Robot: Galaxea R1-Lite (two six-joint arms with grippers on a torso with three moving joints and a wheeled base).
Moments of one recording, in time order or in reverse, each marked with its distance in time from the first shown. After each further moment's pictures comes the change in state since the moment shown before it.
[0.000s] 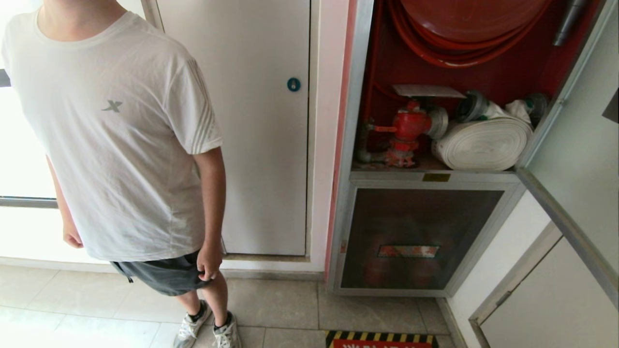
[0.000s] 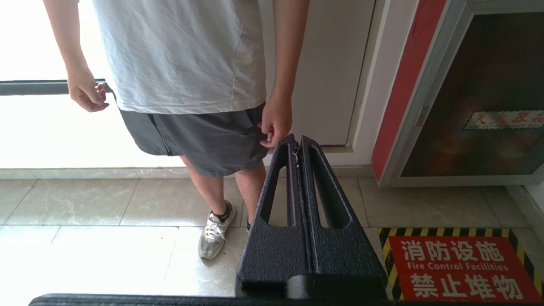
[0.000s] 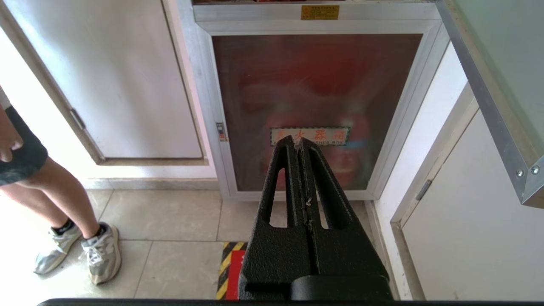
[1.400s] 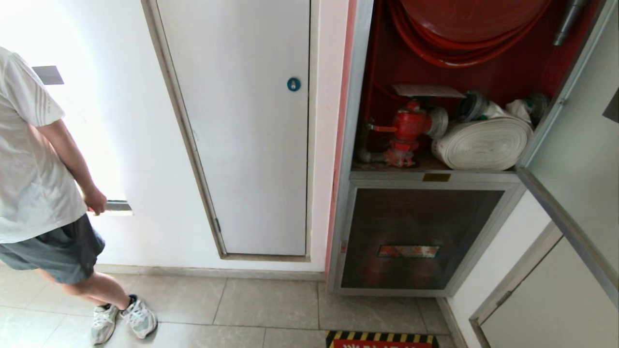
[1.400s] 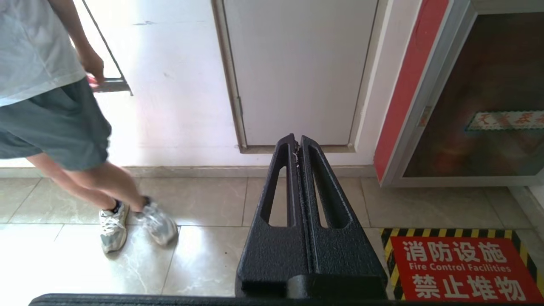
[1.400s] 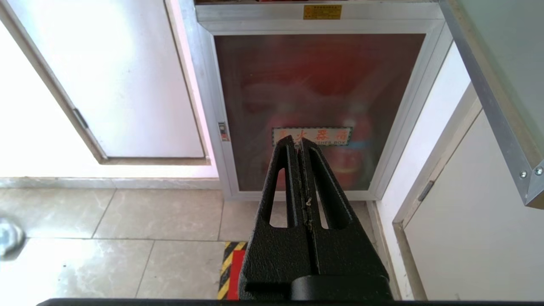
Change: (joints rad) left arm 0.003 0.000 0.000 0.000 0.000 0.000; right arm 0.001 0.000 0.000 0.000 0.007 0.001
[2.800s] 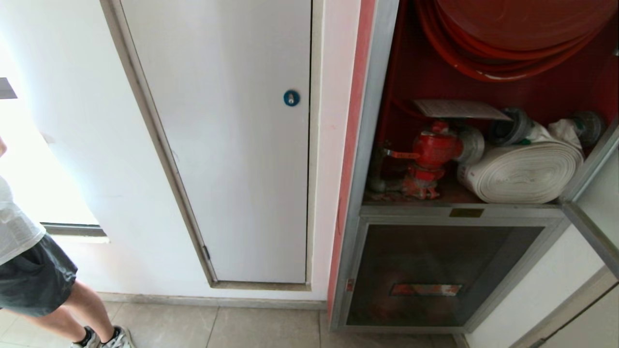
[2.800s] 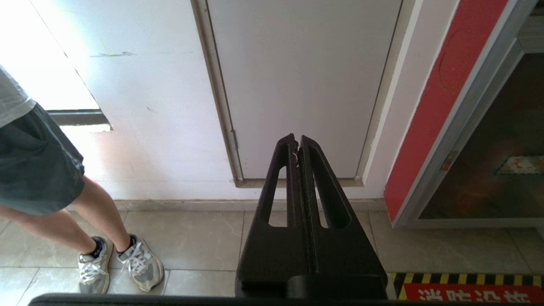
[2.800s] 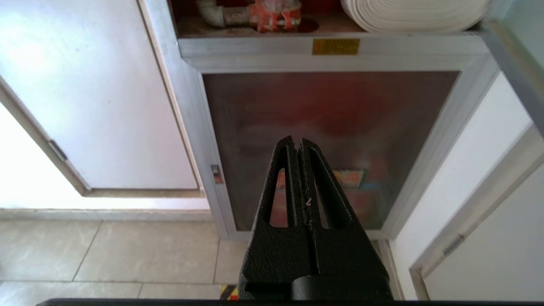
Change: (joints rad) left arm -0.003 0.000 0.000 0.000 0.000 0.002; right arm 0.000 0.000 0.000 -0.001 0.000 0.002
